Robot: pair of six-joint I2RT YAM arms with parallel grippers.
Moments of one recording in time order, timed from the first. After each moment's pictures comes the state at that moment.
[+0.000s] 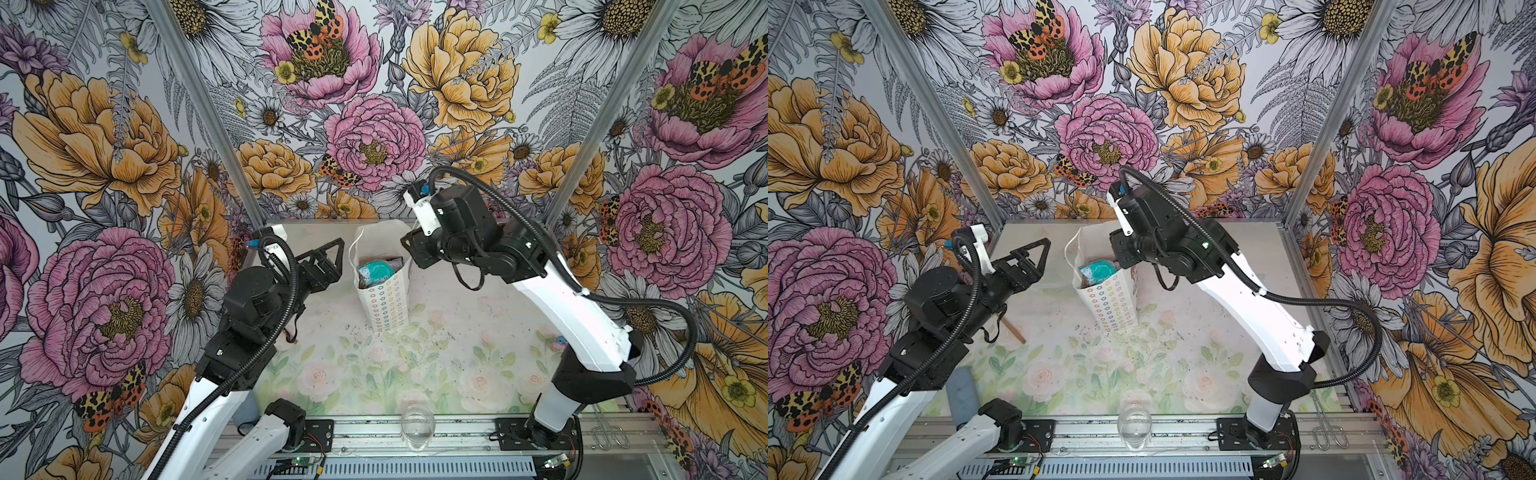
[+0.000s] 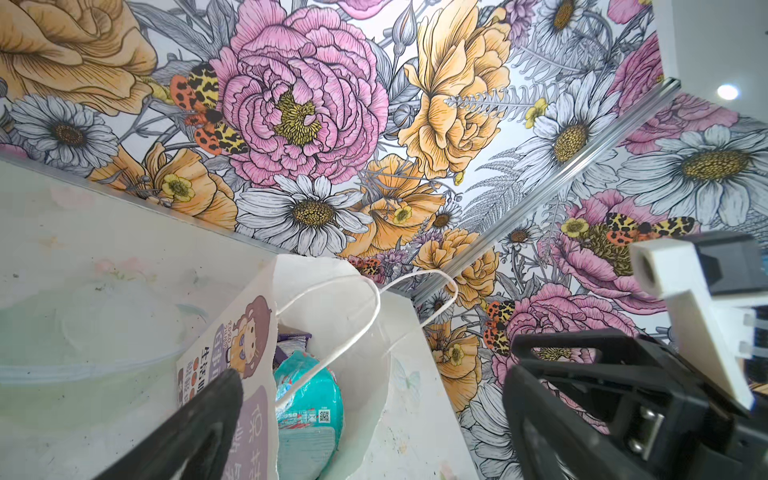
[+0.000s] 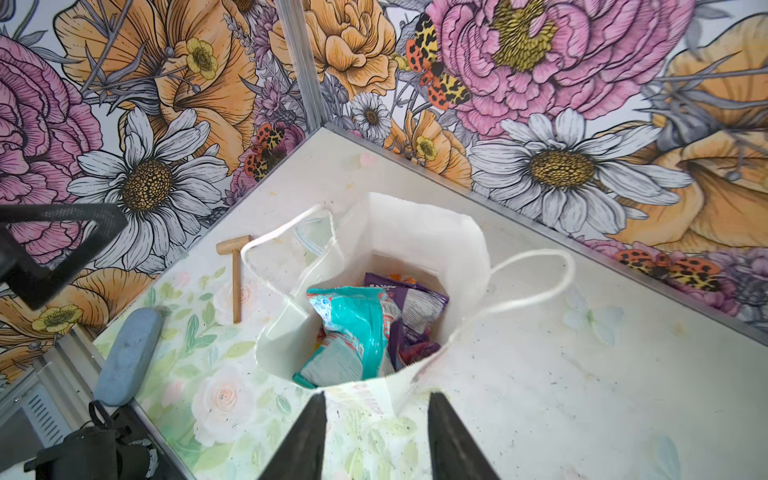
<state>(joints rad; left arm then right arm) -0.44 0.73 1.10 -0.40 -0.06 -0.70 0.90 1.66 2.27 -1.22 0.23 0.18</state>
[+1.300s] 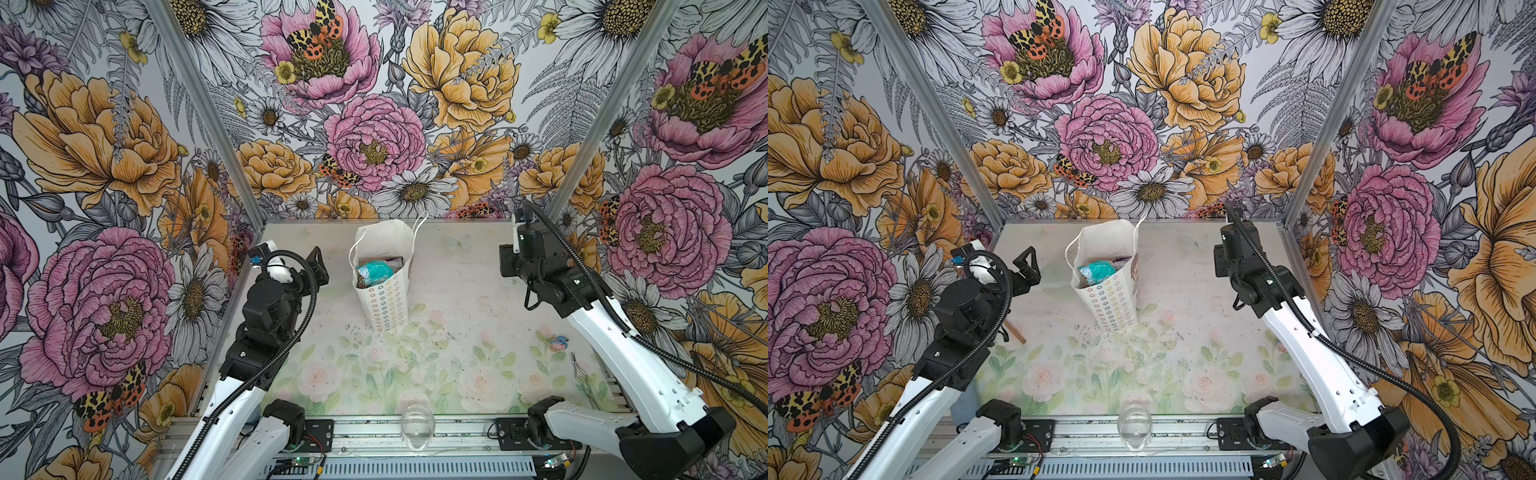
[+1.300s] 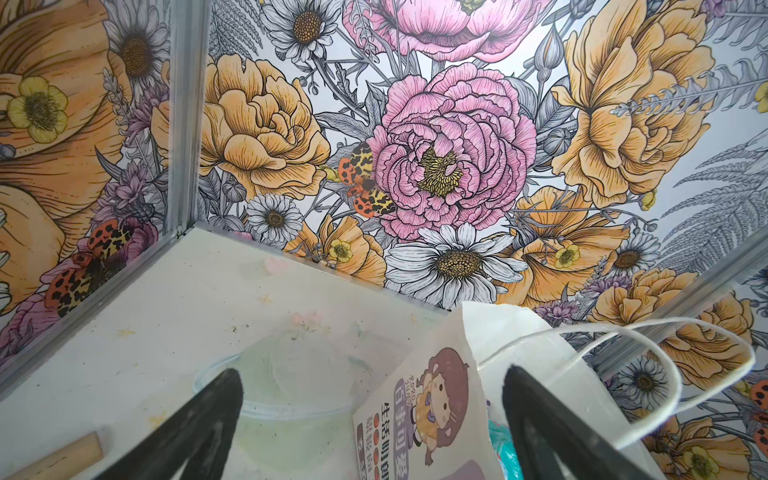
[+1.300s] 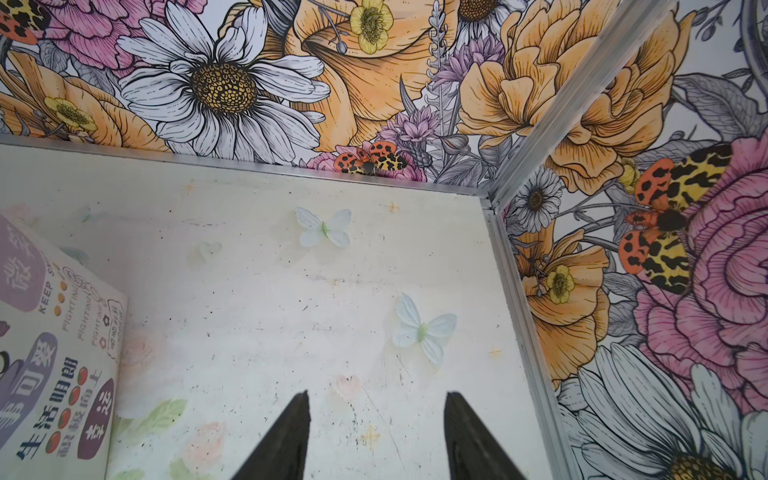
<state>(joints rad) -0.31 0.70 0.80 -0.15 -0.31 -0.40 0.36 1.20 1.33 -0.76 0.40 0.09</state>
